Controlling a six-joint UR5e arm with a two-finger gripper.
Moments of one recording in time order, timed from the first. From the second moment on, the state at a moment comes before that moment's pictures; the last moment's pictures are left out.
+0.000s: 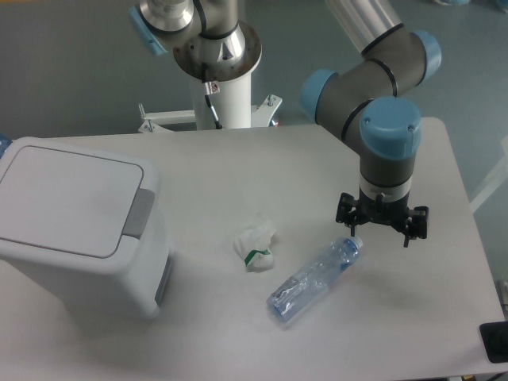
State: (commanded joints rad) arm 2.64 -1.99 -1.53 -0.98 1.62 0.97
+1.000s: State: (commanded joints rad) arm 2.56 -1.87 -1.62 -0.85 1.36 0.55
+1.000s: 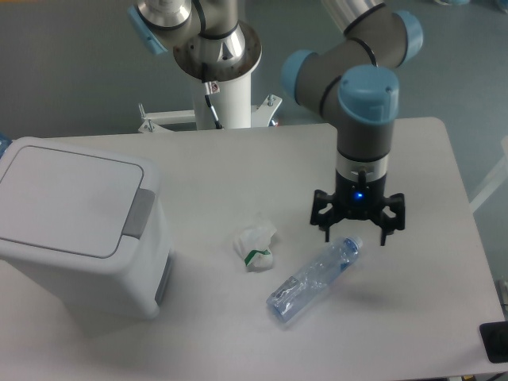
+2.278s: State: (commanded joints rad) arm 2.36 -1.67 -1.69 -0.86 1.06 0.27
